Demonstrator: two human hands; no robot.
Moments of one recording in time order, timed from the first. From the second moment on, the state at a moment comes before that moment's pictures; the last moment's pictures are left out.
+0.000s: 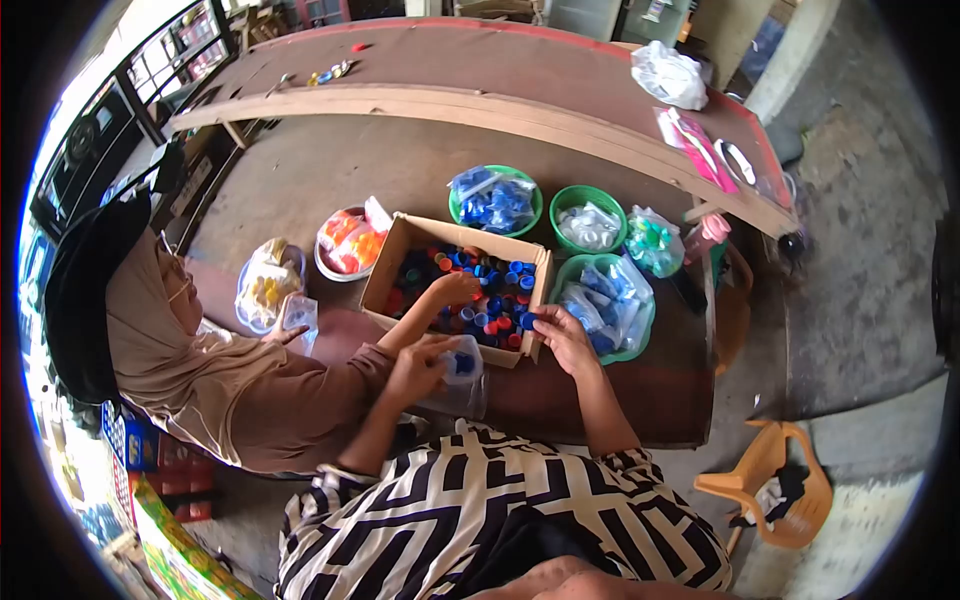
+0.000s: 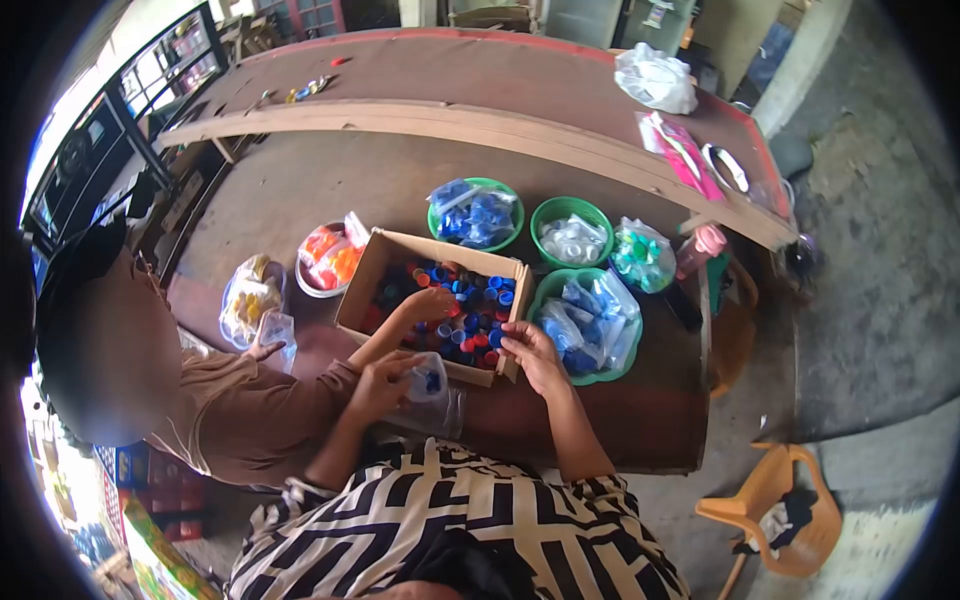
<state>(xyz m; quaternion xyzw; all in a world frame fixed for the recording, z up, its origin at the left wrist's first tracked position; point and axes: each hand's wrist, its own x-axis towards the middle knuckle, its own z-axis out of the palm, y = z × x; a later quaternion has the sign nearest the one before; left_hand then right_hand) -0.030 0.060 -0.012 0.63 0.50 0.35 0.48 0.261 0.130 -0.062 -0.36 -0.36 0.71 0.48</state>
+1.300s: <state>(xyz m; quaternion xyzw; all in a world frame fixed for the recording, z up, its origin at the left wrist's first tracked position) 0.134 0.060 0.024 0.66 0.32 0.34 0.59 0.300 -0.015 0.048 -0.52 -0.57 0.37 0.52</state>
